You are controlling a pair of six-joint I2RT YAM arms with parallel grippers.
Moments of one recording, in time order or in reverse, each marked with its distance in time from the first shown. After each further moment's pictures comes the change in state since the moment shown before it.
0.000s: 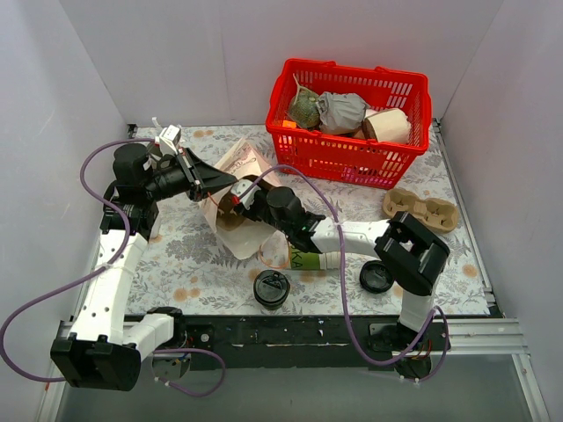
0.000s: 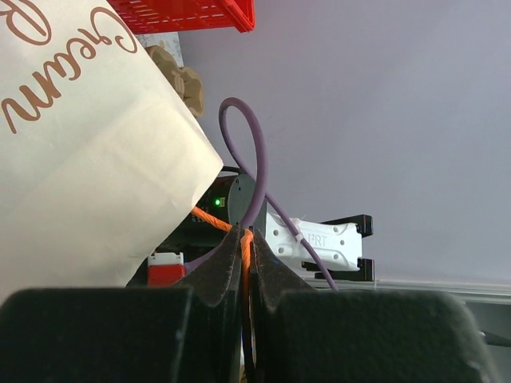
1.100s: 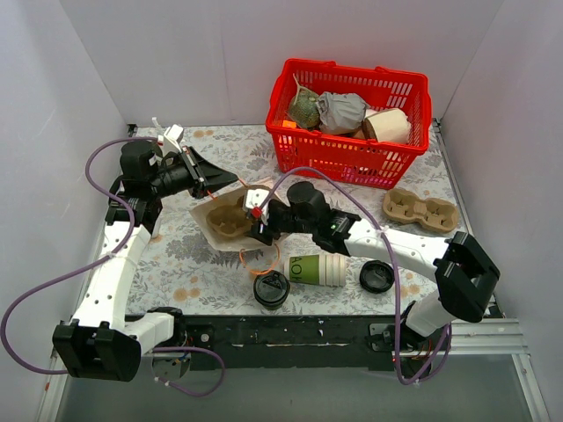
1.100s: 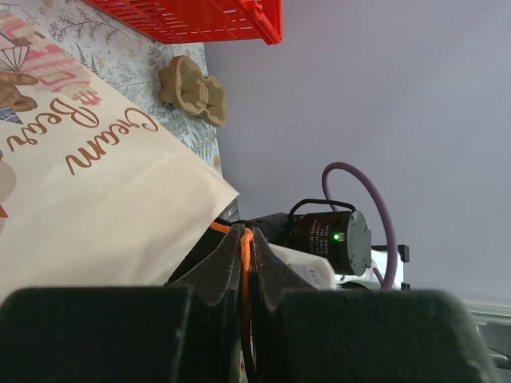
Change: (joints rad) left arm 0.000 0.059 0.000 -0.009 -0.046 0.060; right arm -0.005 -0.320 -0.064 -0.334 -0.438 0.073
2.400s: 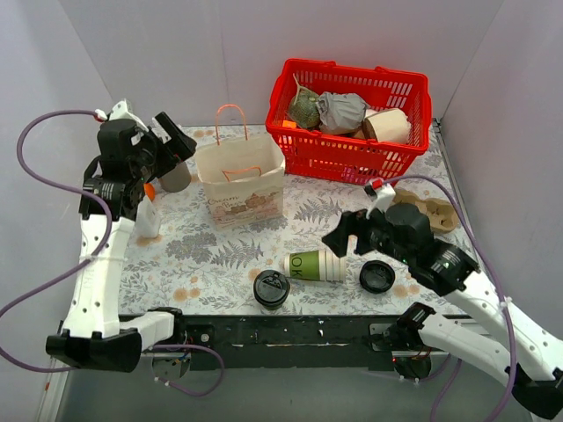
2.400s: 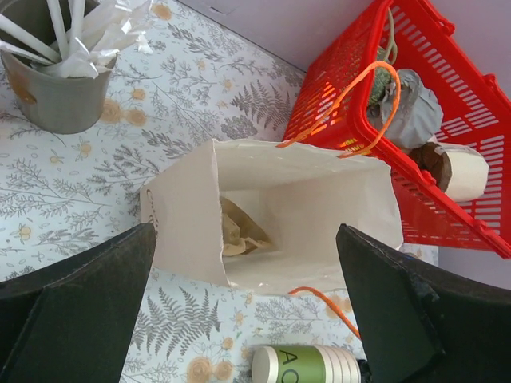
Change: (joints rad) left arm 0.000 0.093 0.408 -0.420 -0.872 0.438; right arm -0.222 -0.684 -0.152 -0.711 0.315 0.771
